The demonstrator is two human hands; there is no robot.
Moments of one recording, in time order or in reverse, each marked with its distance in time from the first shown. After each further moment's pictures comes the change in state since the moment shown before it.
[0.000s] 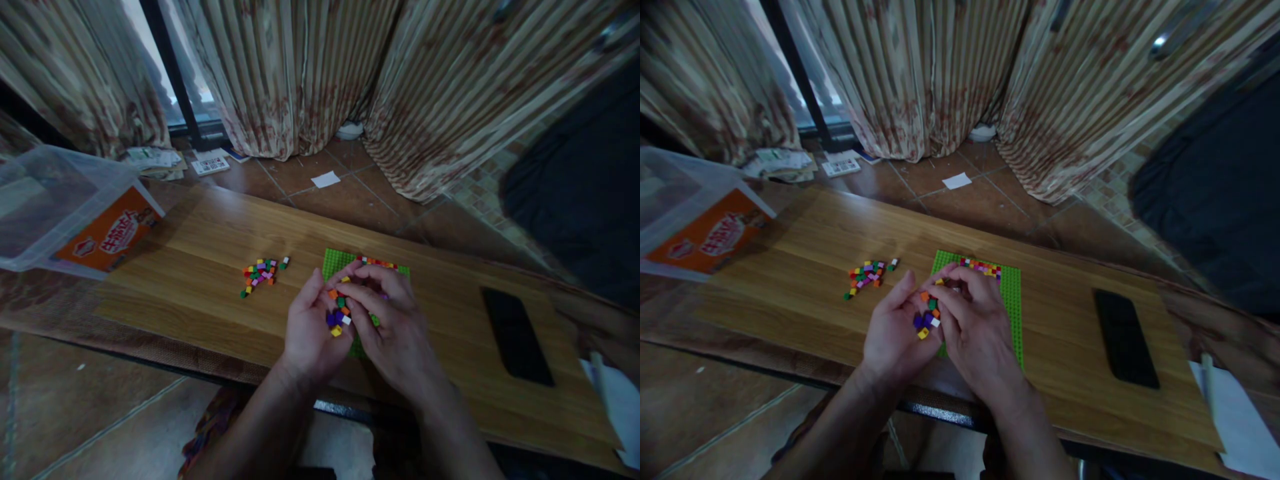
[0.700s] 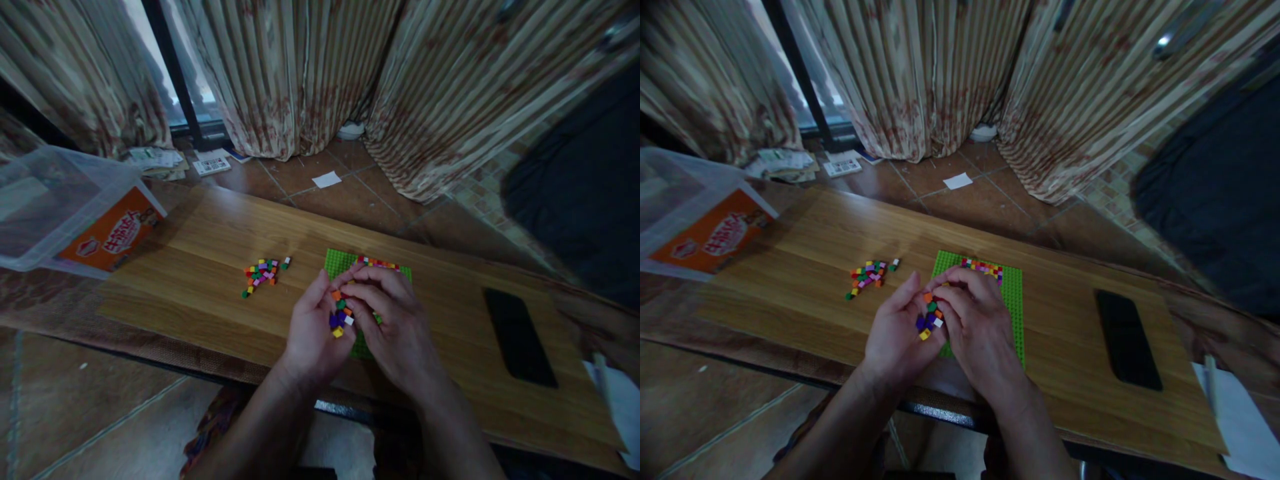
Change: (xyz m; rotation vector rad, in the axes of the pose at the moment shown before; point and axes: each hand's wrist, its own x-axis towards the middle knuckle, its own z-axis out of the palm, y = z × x) left_hand 0.003 0.000 0.000 0.071 0.036 -0.006; right_hand 0.005 -0.001 0.002 0.050 0.031 -0.017
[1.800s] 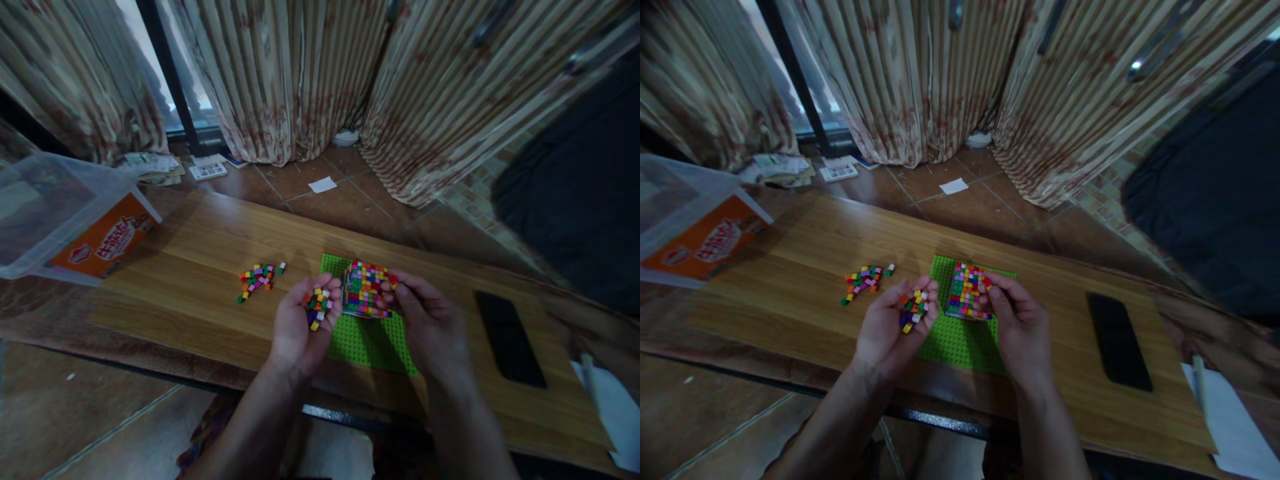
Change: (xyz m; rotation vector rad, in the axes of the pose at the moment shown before) left_hand 0.006 0.011 -0.009 -0.022 0.279 0.135; right_hand -0.019 0.045 -0.006 0.724 0.305 0.669
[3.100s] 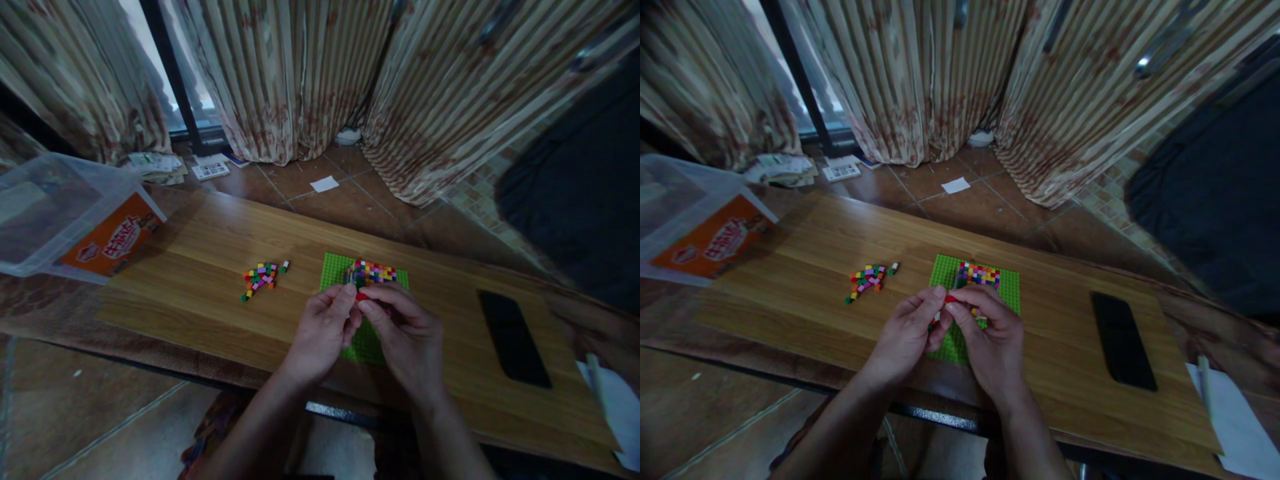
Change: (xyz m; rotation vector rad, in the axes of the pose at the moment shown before) left_hand -0.007 -0.014 -0.008 0.720 -0.340 0.197; right_hand -0.021 -0.011 0.029 -0.154 -0.141 -0.302
